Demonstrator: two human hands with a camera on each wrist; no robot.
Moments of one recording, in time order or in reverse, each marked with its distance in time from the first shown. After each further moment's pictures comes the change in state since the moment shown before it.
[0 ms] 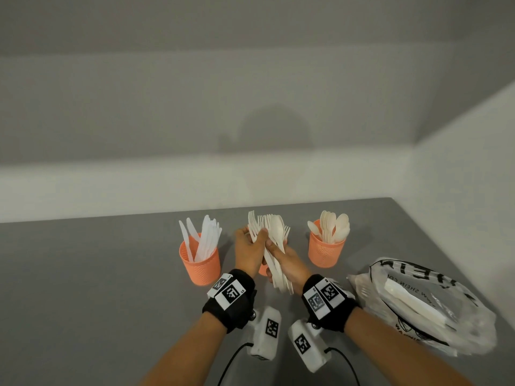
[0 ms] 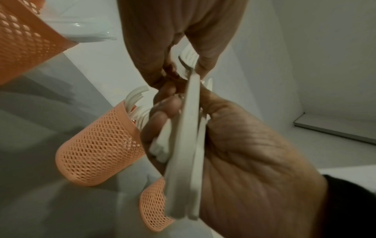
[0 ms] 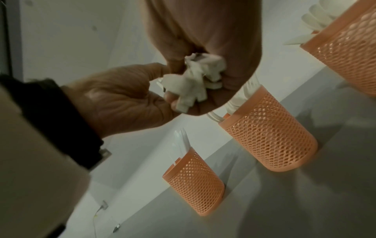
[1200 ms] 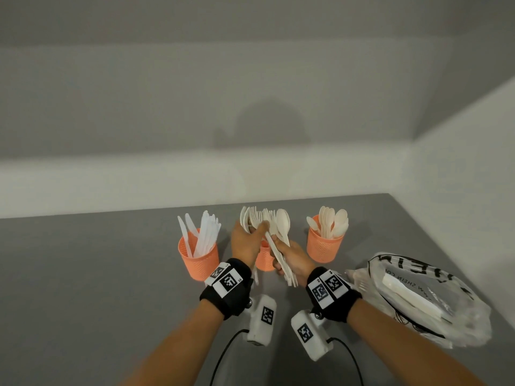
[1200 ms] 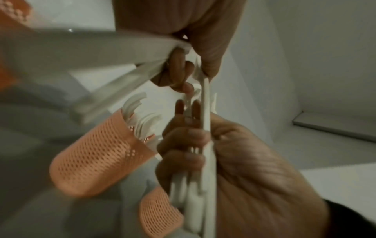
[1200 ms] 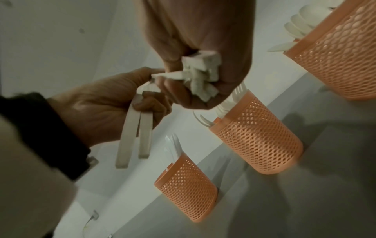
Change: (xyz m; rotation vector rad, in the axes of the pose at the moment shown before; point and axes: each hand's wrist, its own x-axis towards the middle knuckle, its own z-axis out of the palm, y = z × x) left_hand 0.006 0.010 -0.005 0.147 -0.004 0.099; right_hand 0.005 -0.003 -0.012 -0.024 0.009 0.092
